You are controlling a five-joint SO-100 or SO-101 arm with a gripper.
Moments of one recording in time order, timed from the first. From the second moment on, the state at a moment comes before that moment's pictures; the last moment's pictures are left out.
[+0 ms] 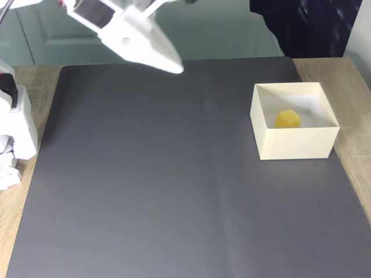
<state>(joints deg) 13.3 134.2 130.7 38.6 180.3</state>
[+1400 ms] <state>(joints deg) 16.1 176.8 174.0 34.7 181.3</state>
